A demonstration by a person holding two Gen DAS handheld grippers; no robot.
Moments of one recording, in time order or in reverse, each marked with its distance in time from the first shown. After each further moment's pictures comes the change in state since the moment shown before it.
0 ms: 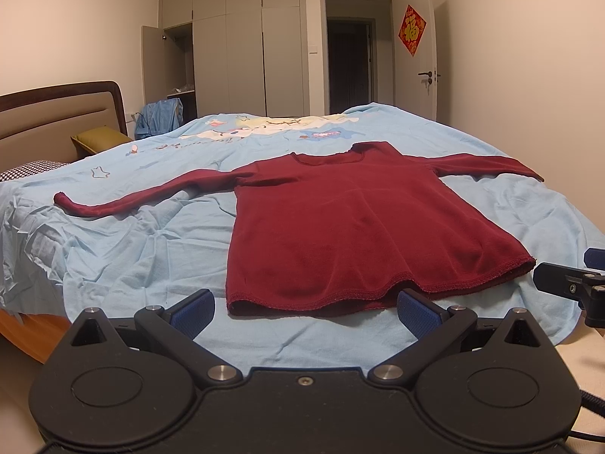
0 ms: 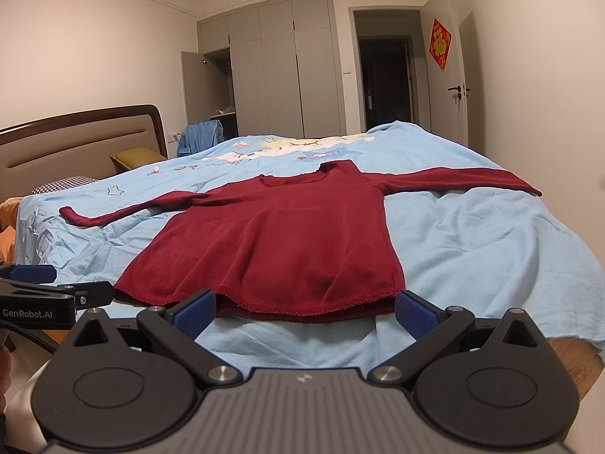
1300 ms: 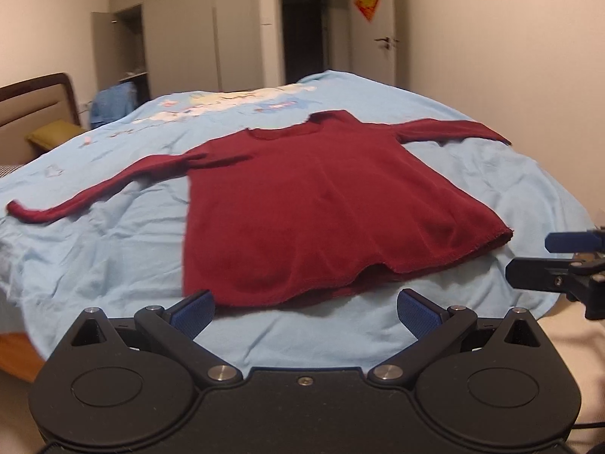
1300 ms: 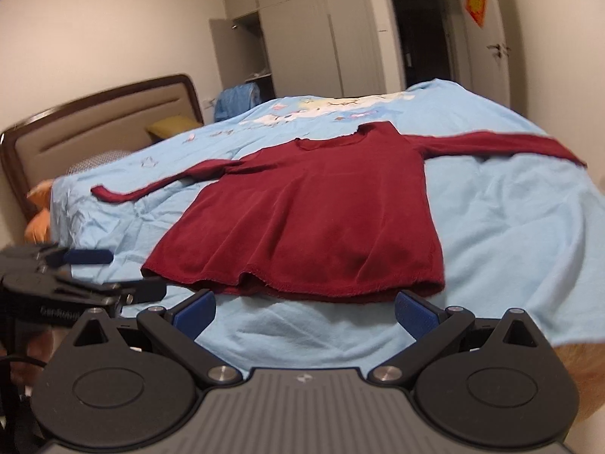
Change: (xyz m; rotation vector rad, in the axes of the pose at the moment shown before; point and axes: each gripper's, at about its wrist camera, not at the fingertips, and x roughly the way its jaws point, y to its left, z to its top) left arm 0.030 -0.009 0.016 0.101 0.106 -0.143; right arm 0.022 -0.009 0.014 -0.025 0.150 0.143
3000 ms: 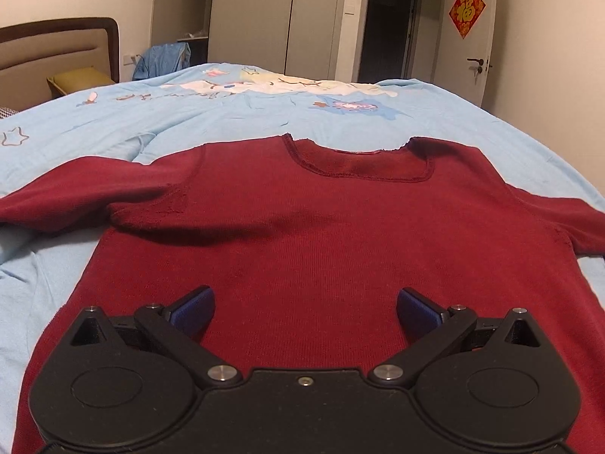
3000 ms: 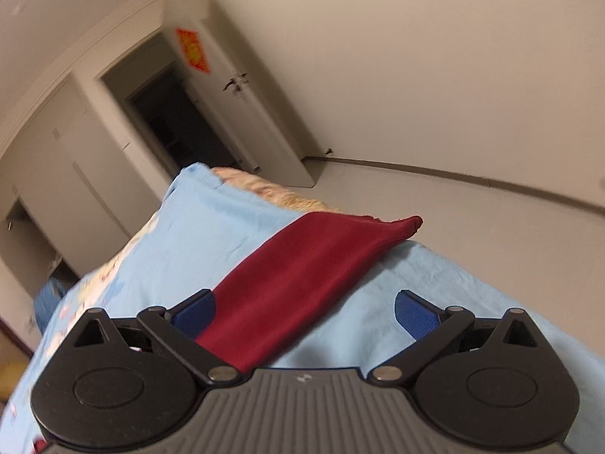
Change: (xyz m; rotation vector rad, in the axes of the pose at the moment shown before) left arm 0.324 0.062 0.131 -0.262 0.020 0.144; right arm 0.220 -0.488 0.144 0.787 -0.267 -0.445
